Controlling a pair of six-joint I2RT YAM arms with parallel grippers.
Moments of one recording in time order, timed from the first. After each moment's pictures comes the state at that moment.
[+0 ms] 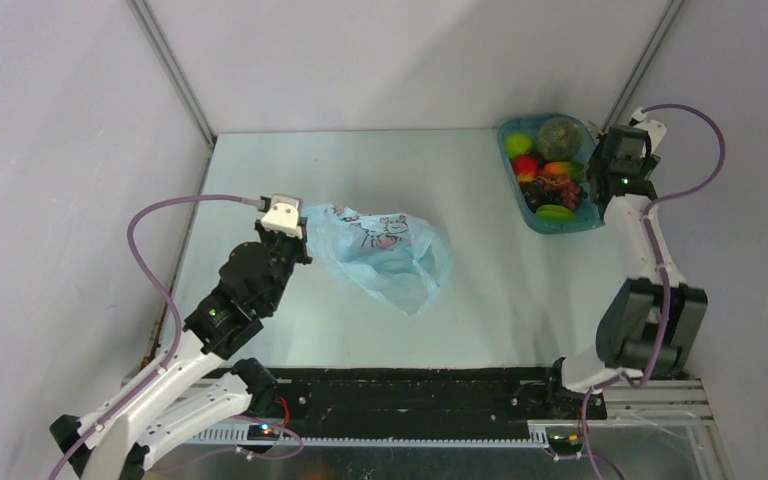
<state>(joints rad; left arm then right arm) -0.73 0.68 0.74 -0.11 -0.51 0.06 -0.18 1.57 1.32 -0.33 0.40 0.23</state>
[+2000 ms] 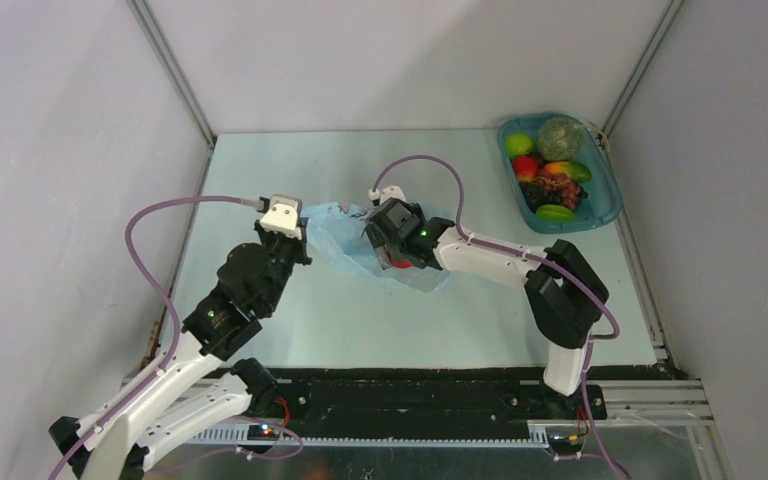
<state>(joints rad) -0.73 0.67 0.74 -0.11 -0.49 0.06 0.90 1.84 1.38 -0.43 0.39 0.28</state>
